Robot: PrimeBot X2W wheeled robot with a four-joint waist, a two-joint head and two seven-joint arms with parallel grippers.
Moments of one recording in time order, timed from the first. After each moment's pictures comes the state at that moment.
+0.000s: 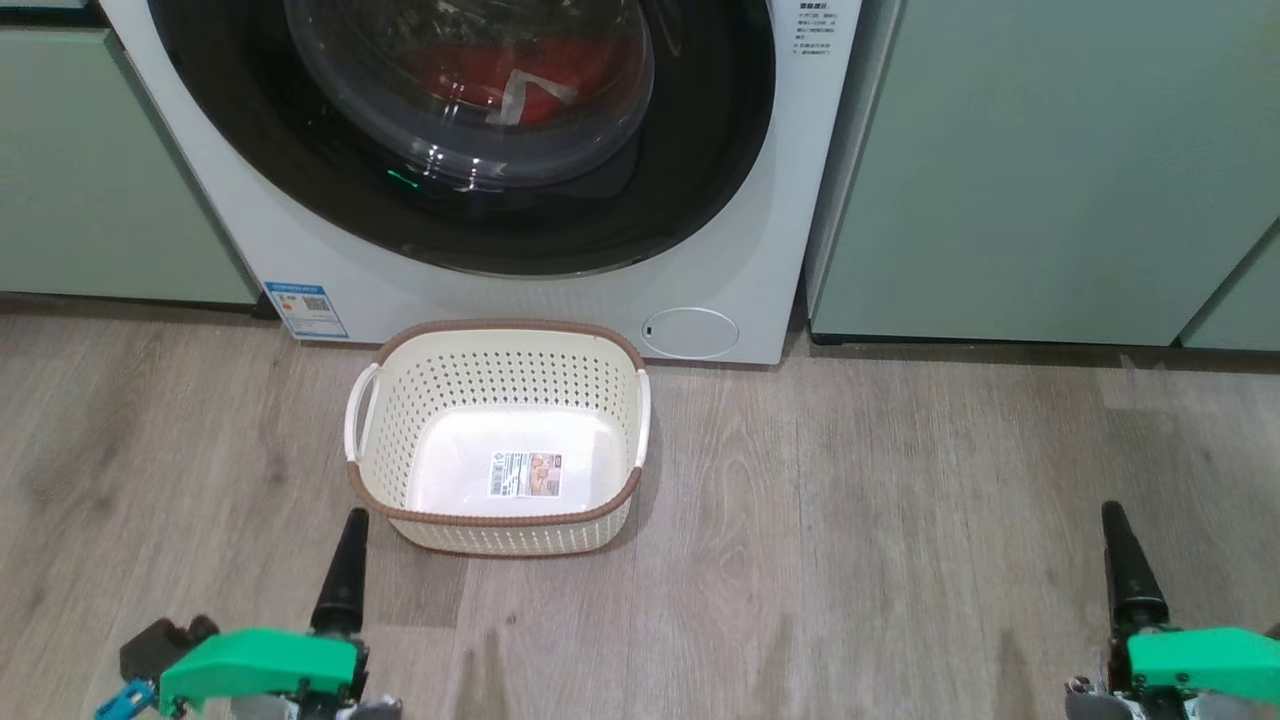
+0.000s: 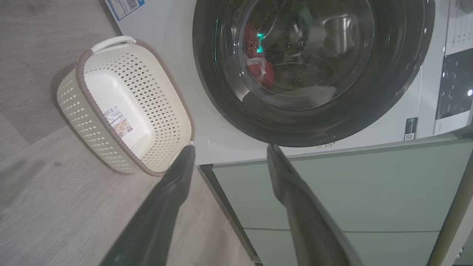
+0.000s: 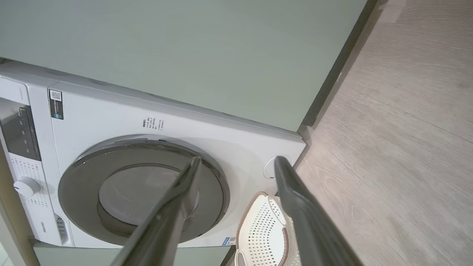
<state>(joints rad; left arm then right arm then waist) 0.03 0.03 0.05 0.30 -1.29 -0.12 0.02 0.00 -0.03 -0.10 0.30 1.30 0.13 0.03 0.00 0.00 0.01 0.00</state>
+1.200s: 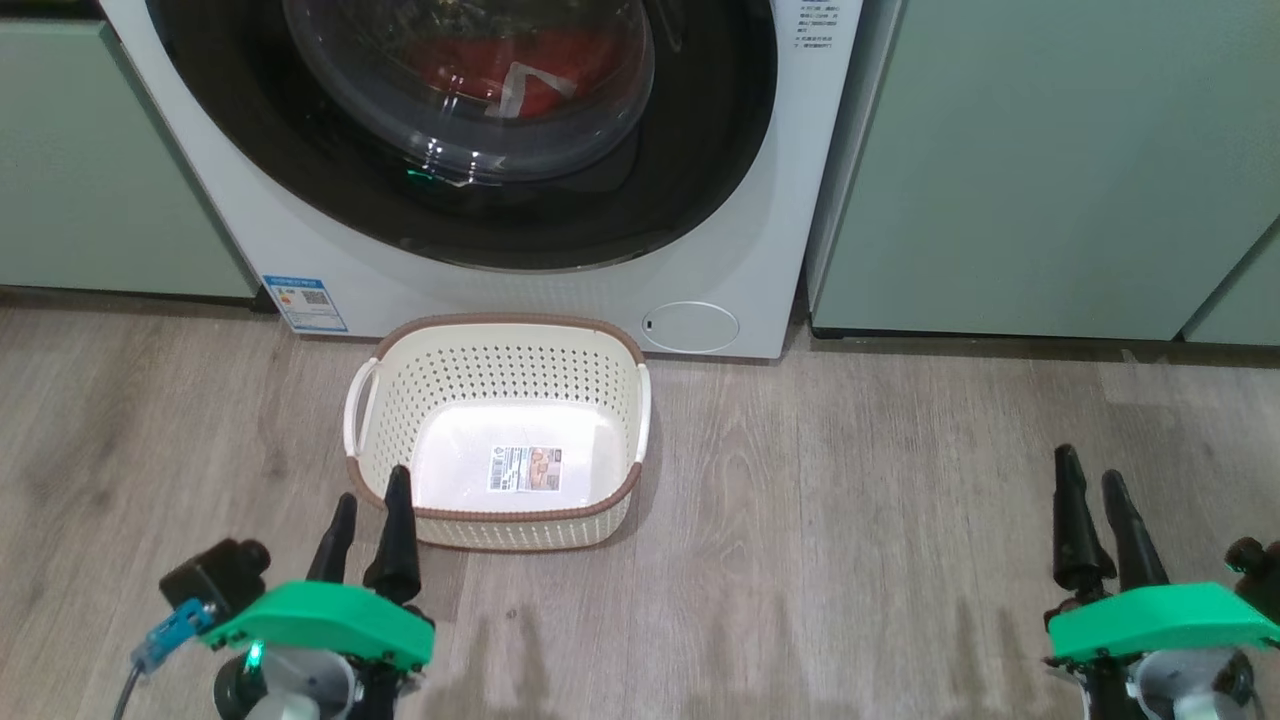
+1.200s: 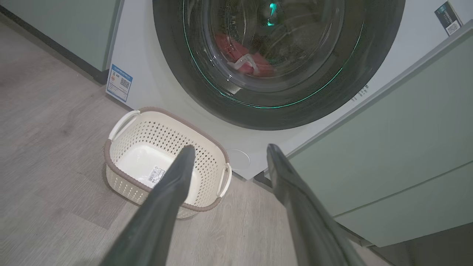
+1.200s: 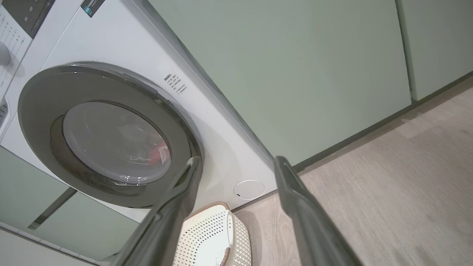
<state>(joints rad) 0.01 0.06 -0.06 0.18 -0.77 0.03 -0.07 -0.02 -0.03 -0.04 0.20 0.73 0.13 -0.08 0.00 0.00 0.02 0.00</state>
